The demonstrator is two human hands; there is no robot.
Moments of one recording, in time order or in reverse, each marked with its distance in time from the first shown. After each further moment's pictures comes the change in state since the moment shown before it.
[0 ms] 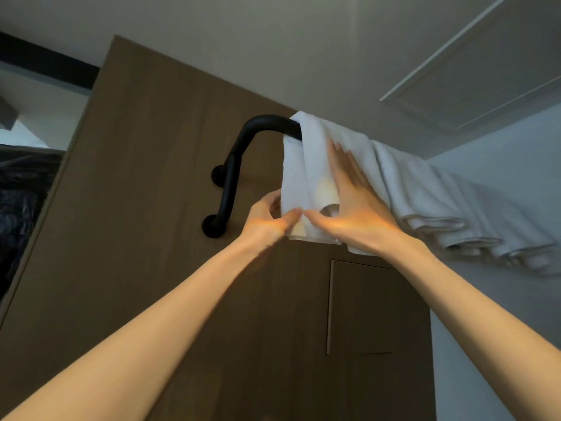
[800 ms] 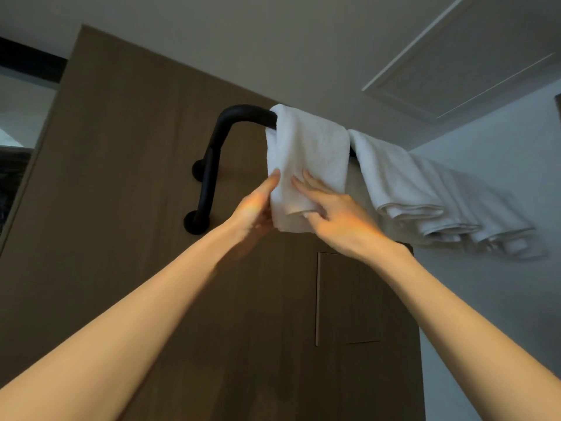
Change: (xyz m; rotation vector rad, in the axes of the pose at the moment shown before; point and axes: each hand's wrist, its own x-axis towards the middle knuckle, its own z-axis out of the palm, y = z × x) left_hand 0.002 0.019 0.015 -0.279 -0.107 -0.304; right_hand -0.022 0.005 -0.006 -0.054 -0.168 0.130
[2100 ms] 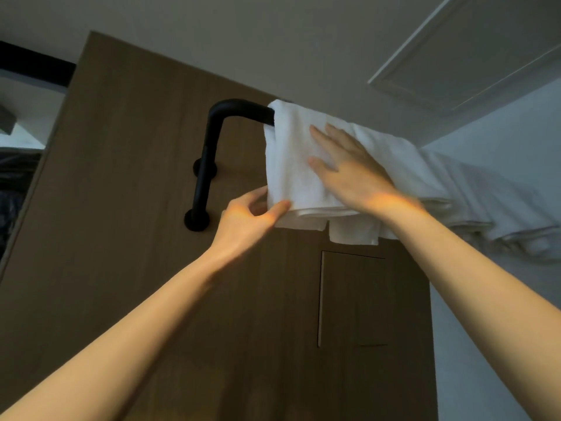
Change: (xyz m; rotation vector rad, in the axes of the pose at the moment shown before) left_hand -0.021 -0.021 0.011 0.538 0.237 0.325; right_hand 0.035 0.023 -0.040 -0.057 0.105 0.032
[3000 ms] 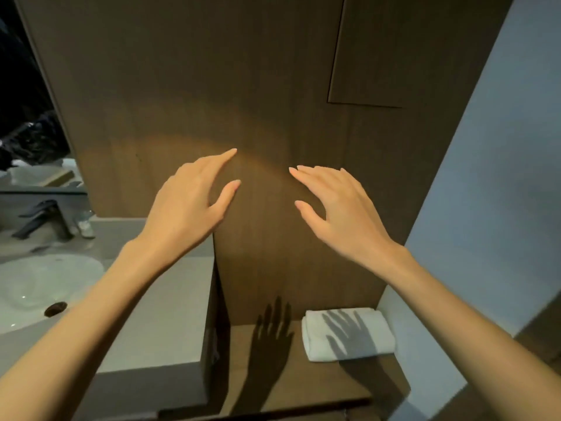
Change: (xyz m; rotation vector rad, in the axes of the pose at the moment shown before) left_hand -0.341 -0.021 0.039 0.931 -0.264 -0.226; right_hand -0.407 0.030 0.075 0.350 -0.473 -0.035
